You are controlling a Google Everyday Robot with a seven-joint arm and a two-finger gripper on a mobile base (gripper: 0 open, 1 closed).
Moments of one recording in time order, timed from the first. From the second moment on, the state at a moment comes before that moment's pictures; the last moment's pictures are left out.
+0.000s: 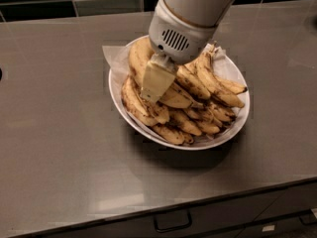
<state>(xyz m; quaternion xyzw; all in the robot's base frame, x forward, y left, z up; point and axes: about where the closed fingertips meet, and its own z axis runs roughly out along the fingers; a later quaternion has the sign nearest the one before) 0.445 -0.004 0.978 -0.57 0.80 0.08 0.17</state>
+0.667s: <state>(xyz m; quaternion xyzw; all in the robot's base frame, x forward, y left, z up) 0.441 0.005 0.987 -0.58 0.79 0.07 0.18</state>
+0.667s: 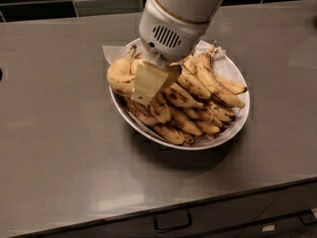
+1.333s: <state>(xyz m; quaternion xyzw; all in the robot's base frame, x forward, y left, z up) 0.433 -0.003 1.011 -0.58 0.77 0.10 0.24</state>
